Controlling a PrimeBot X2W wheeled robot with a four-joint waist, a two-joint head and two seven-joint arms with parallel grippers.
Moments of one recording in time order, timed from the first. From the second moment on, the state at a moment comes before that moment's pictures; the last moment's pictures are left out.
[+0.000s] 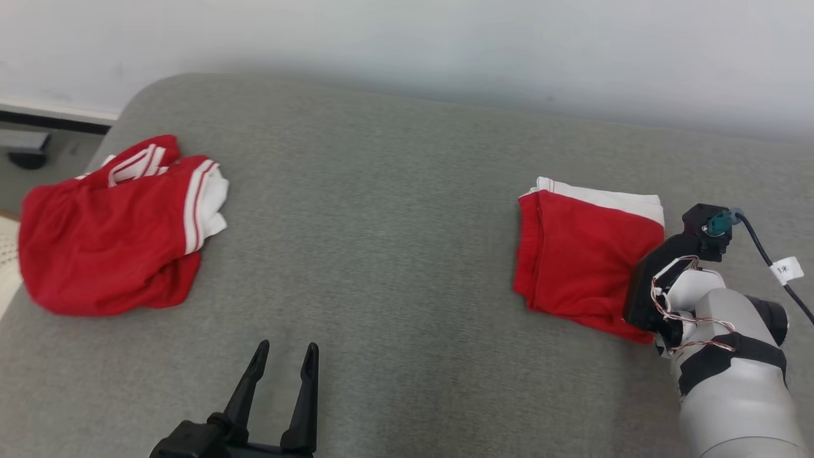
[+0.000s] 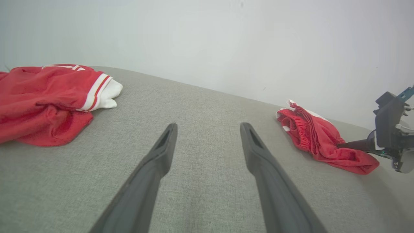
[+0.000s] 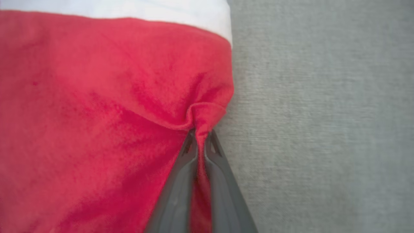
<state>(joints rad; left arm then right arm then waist) -0.02 0.07 -0.21 0.11 -0.34 -0.13 -0.26 -0.81 -0.04 -0.58 1.06 -0.34 0.13 0.40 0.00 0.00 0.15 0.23</state>
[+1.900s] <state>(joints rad) -0.14 0.10 -0.20 -0.04 -0.34 -0.13 -0.26 -0.58 -0.59 -0.18 0.66 -0.19 0.13 0.12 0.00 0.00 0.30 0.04</state>
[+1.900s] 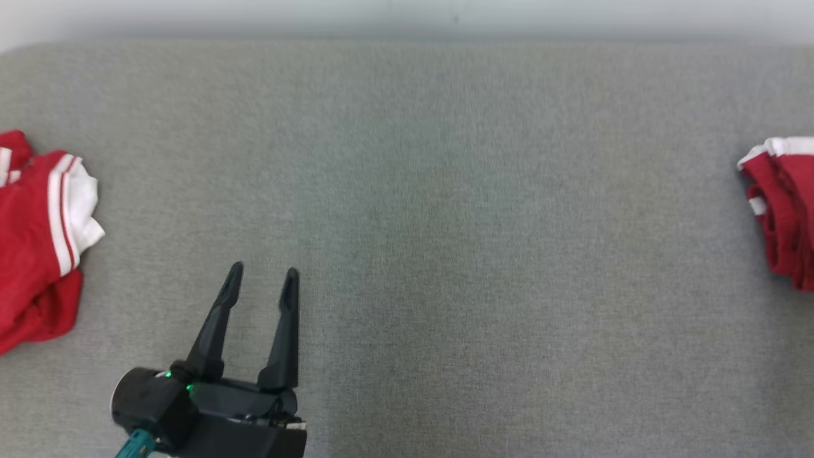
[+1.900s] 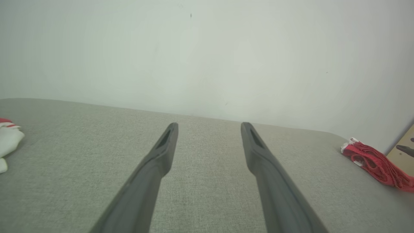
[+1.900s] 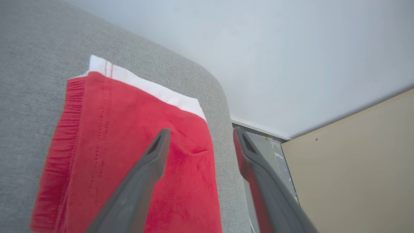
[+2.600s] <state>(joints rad) 0.02 0.06 -0.07 0.09 -0.26 -0.13 -0.26 -0.18 -0.12 -0.13 0.31 0.11 0.13 -0.09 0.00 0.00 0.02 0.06</state>
